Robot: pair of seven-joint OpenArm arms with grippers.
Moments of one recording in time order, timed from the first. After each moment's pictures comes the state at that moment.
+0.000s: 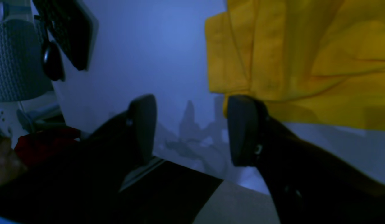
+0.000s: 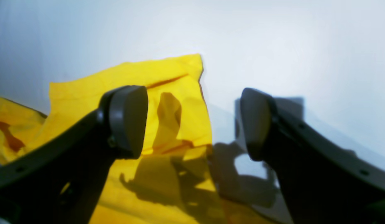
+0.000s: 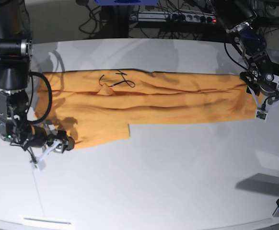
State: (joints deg) left arm 2.9 -11.8 -32.6 107.3 21.6 -40.6 65.2; right arm 24.0 16.9 1.4 55.4 39.4 17.8 -56.3
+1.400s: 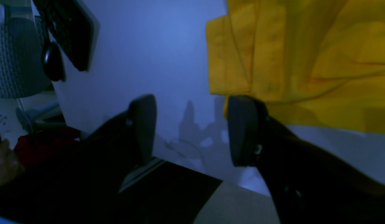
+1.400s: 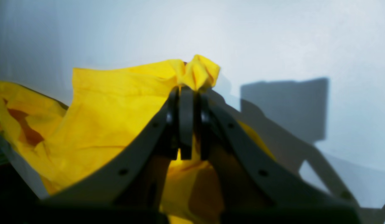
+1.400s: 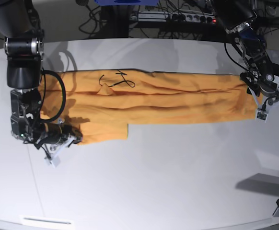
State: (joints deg) left arm 2.6 -11.8 -32.6 107.3 21.7 -40.6 65.2; right arm 23.3 11.7 2.0 56.2 38.4 17.7 -59.9
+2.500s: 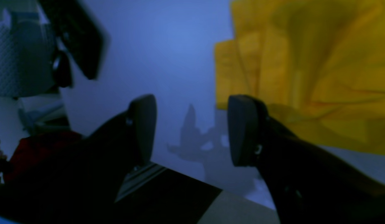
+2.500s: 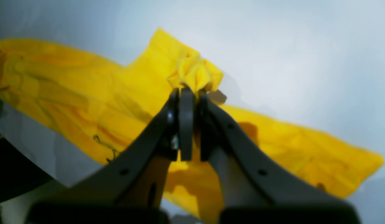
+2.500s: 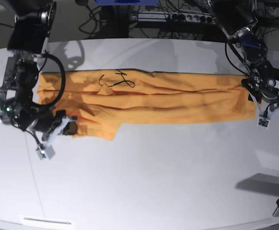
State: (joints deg) left arm -0.6 -11.9 -32.3 107.0 22.1 -40.6 65.3; right arm 8.1 7.8 11.8 97.1 37.1 17.0 -78.4
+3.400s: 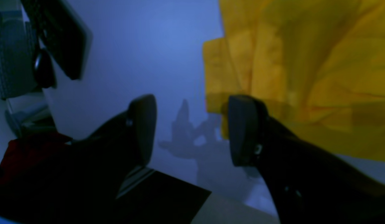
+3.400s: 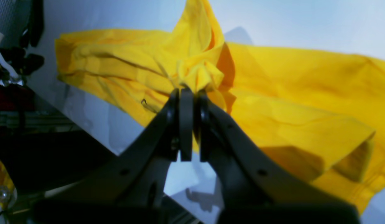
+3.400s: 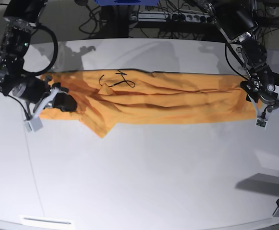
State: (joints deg) left arm -2.0 -12.5 -32.0 102.0 21.9 -40.6 65.2; right arm -6.9 8.9 19.3 107.6 55.4 17.0 -78.4
